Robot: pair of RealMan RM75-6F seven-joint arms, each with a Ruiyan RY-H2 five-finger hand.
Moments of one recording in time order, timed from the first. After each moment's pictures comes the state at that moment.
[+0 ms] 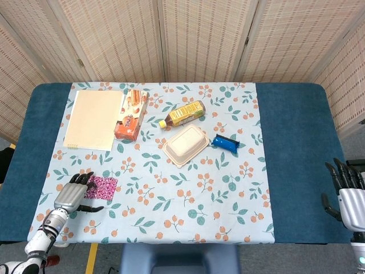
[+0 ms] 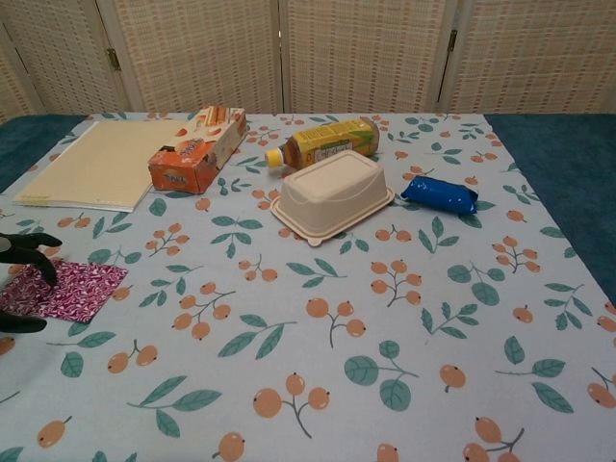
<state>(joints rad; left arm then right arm) -0.48 -1.31 0.03 -1.53 1.14 0.93 0.31 0.03 -1.07 0.06 -1.64 -1.48 1.50 -0.02</state>
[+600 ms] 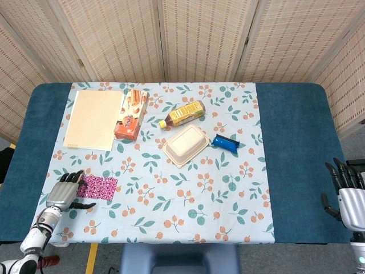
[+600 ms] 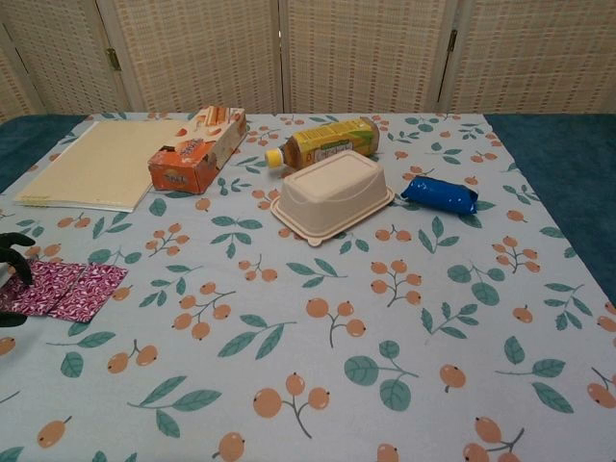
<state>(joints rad) -0.47 -1.31 0.02 -1.46 1.06 0.91 0.33 0.03 -1.07 0.06 -1.64 -1.48 1.51 -0.02</state>
